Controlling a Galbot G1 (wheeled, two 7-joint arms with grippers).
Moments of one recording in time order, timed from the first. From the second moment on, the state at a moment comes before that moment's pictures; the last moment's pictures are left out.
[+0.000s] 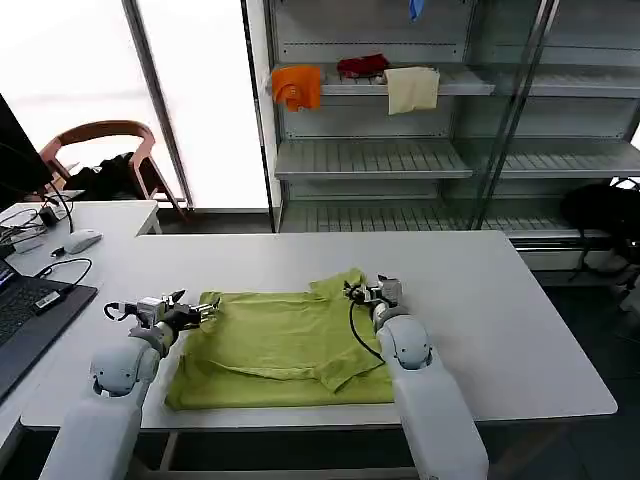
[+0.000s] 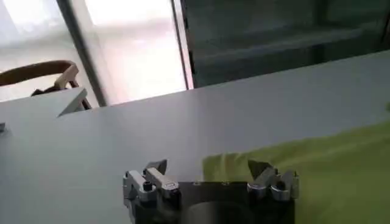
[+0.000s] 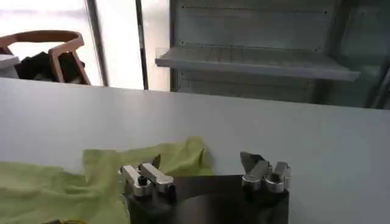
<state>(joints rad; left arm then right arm) 0.88 -1.14 -0.49 -1.53 -0.21 0.58 0.19 -0.71 1.54 0.29 1.42 0.09 -0.59 0.02</state>
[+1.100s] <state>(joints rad) 0.90 -1.16 -0.53 -1.58 -0.30 0.58 0.21 -0.75 1.52 0.28 1.52 0.08 -0.59 0.00</state>
